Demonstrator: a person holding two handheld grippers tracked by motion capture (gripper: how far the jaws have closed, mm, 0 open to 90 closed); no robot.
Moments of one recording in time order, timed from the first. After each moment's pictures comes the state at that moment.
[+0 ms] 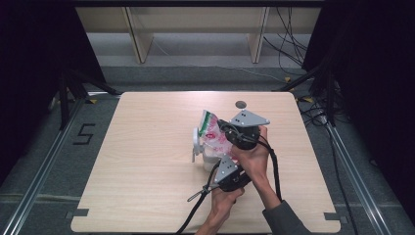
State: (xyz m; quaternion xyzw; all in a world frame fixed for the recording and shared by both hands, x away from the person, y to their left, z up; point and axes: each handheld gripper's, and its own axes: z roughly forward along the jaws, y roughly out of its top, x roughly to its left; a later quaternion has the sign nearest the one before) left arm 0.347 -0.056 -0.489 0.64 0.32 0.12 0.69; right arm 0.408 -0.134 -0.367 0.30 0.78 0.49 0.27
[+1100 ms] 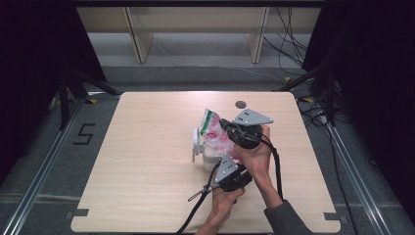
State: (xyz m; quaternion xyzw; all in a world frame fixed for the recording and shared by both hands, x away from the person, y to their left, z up) left arm 0.350 -0.058 -0.489 0.64 0.32 0.11 0.69; right arm 0.409 -0.140 -0.367 0.31 0.77 0.50 0.26
